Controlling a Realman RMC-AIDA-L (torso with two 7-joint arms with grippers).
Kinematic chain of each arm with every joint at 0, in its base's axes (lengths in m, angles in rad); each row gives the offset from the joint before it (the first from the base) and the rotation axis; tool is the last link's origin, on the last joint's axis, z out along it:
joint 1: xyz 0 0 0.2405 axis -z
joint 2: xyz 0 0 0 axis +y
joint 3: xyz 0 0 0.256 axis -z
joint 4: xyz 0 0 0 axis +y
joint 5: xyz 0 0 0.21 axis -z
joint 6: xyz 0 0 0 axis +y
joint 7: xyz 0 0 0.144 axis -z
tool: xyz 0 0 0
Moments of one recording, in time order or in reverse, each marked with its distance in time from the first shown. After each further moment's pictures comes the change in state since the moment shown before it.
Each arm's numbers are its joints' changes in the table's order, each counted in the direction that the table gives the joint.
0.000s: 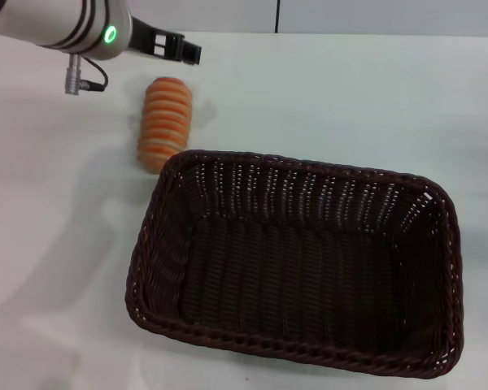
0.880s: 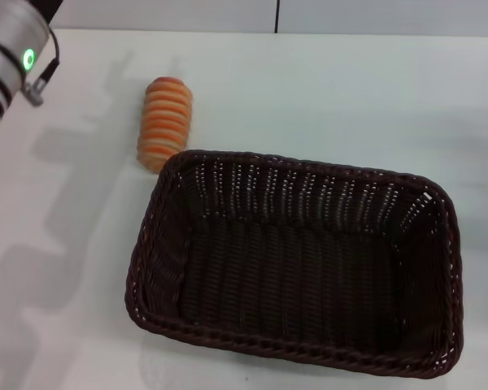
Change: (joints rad) left arm -0.484 0.007 -0.204 0.066 0.000 1.371 0.097; right arm 0.001 0.003 -0.005 0.084 0.023 0.100 0.015
